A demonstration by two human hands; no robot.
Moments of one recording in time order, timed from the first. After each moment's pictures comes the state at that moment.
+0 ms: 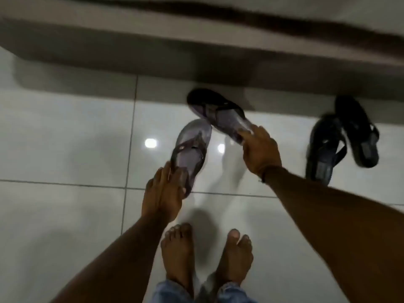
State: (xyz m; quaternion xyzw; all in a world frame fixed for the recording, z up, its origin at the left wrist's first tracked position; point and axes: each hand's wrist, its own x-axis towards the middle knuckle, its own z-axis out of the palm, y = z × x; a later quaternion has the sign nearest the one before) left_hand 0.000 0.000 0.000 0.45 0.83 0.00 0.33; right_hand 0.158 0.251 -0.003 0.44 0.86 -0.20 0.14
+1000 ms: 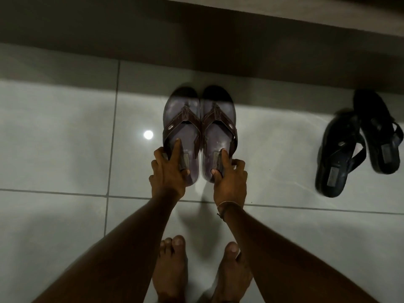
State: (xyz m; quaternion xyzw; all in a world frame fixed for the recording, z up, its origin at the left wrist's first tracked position) left_hand -0.004 0.074 -0.080 0.29 0.88 0.10 0.36; right_hand 0.134 0.149 -0.089 0.64 0.68 -0.34 0.08
